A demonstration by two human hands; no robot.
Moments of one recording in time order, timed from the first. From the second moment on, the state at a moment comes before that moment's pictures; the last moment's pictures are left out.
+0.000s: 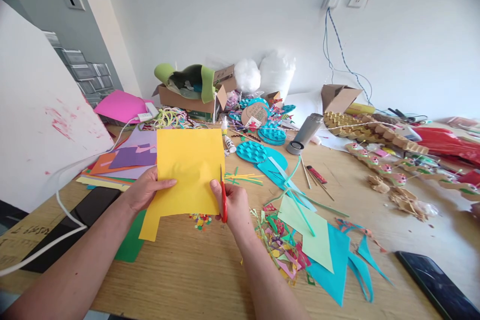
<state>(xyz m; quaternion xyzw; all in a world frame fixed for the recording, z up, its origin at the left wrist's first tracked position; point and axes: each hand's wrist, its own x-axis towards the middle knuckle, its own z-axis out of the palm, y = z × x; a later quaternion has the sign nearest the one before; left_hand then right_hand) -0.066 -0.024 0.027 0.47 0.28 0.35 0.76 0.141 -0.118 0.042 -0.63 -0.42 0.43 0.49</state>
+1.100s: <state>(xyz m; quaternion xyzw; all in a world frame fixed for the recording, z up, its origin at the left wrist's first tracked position) -0.064 -0.028 0.030 0.47 0.28 0.32 0.77 0.139 -0.117 0.038 -0.61 -0.43 0.42 0.52</state>
